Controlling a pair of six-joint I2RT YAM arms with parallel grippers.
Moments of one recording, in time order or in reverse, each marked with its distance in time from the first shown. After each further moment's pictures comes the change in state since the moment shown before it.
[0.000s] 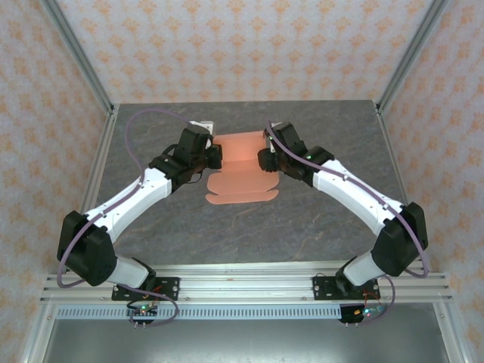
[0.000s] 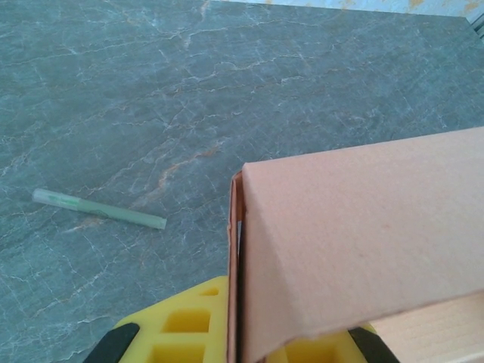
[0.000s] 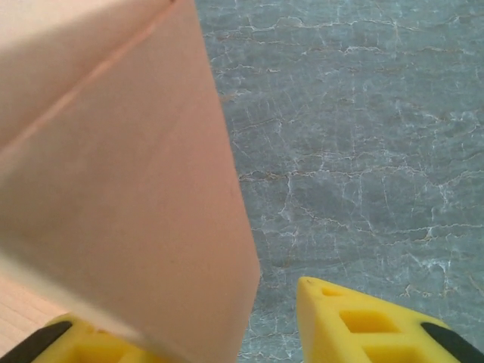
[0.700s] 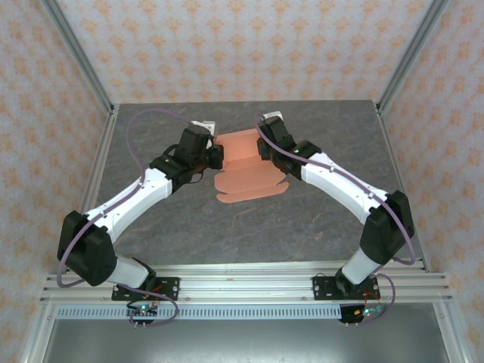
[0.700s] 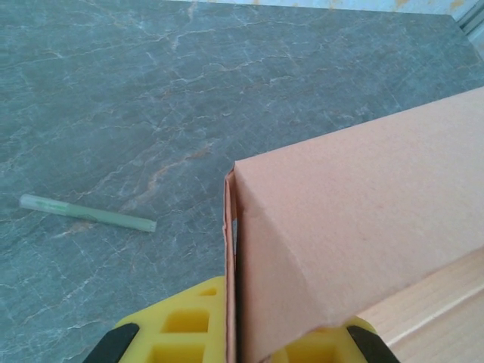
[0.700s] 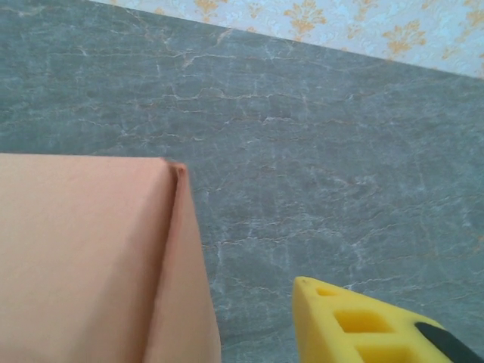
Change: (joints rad) left arm -0.006 0.000 0.000 0.009 0.011 0.011; right arm 0.018 0.109 0.097 0.074 0.257 -0.059
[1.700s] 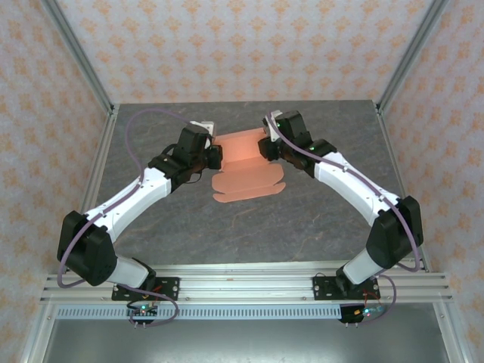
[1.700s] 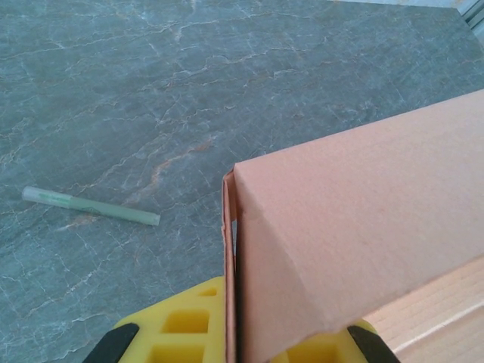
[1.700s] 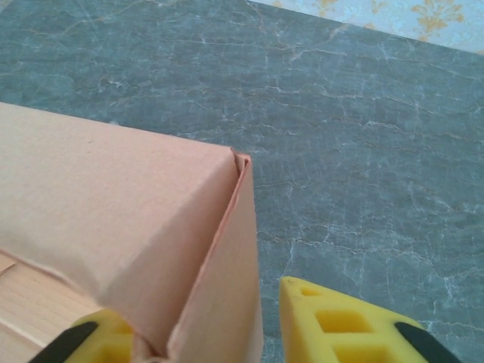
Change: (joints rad) left arm 0.014 0.000 0.000 -0.016 0.028 0.001; right arm -0.106 -0.056 -0.060 0.064 -0.386 -0.131
